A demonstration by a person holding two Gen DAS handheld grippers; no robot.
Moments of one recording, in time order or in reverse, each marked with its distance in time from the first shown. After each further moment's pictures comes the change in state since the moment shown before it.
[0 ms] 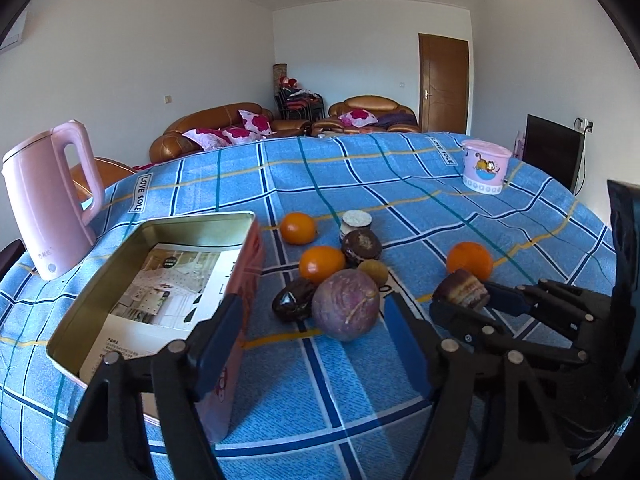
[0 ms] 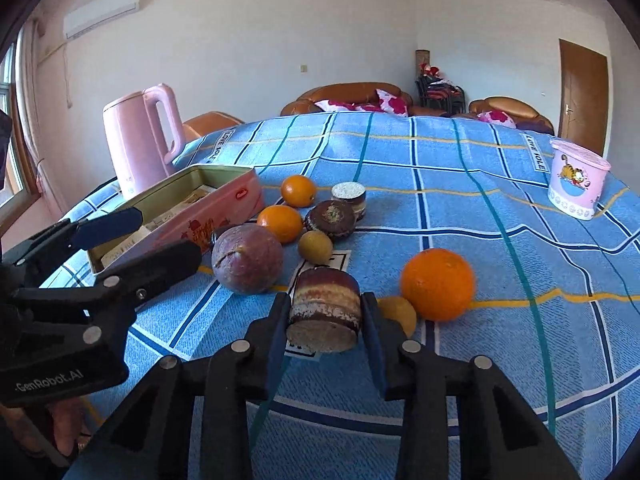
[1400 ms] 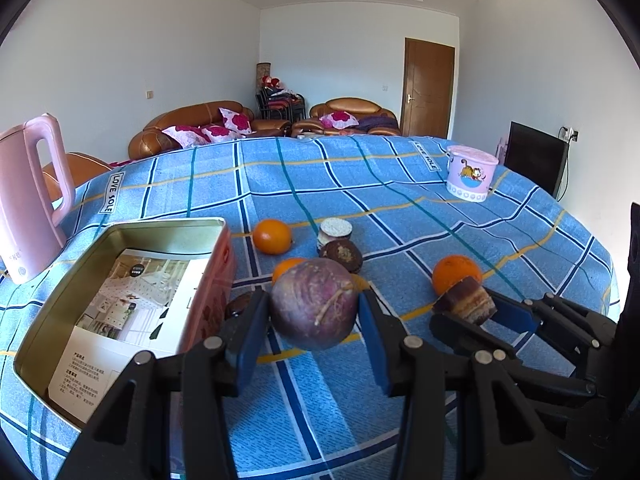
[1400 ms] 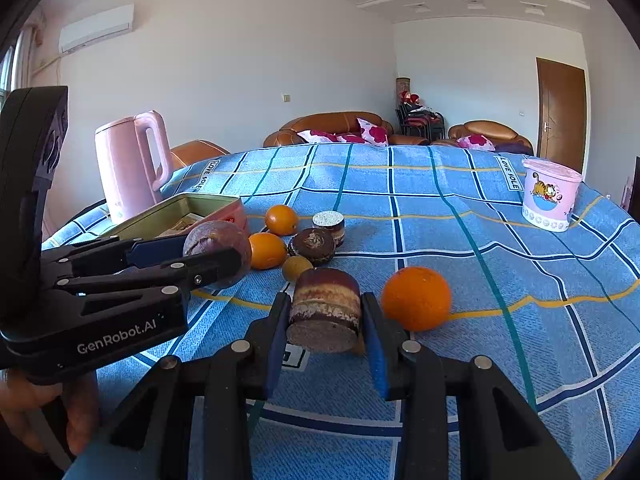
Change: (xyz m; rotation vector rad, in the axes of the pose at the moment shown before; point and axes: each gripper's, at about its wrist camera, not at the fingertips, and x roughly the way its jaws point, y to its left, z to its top) left arm 0.014 0.001 0.007 -0.014 -0.023 -0.089; right arm -0.013 -0.002 -0.005 -0.010 -0.104 -0.040
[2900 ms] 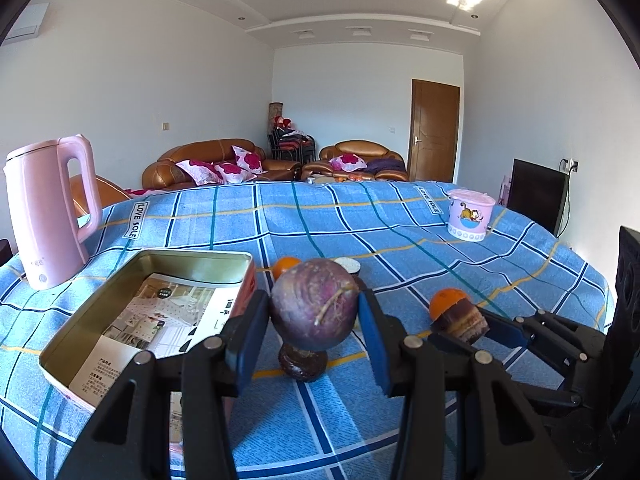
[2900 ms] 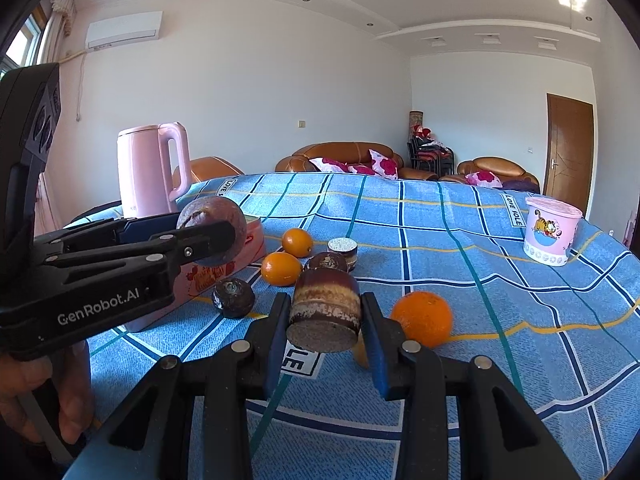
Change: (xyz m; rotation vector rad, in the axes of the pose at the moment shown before) left arm -0.038 0.011 -0.007 -0.038 -0.163 0.029; right arm -0.015 0.012 -0.005 -0.091 -0.098 0.010
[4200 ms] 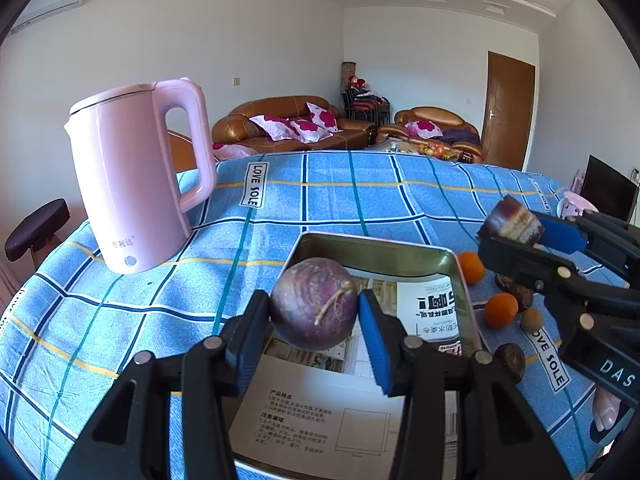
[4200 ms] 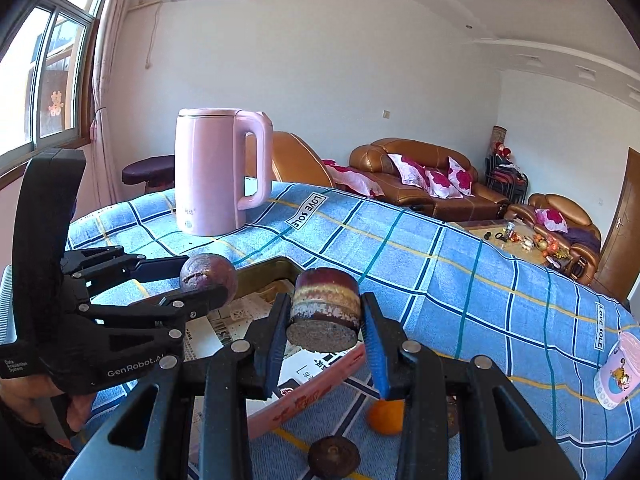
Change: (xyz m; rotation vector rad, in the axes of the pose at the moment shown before) left arm 0.026 0.137 0.022 -0.082 0.170 0.252; right arm 0.092 0.099 0.111 -0.230 0.077 0.222
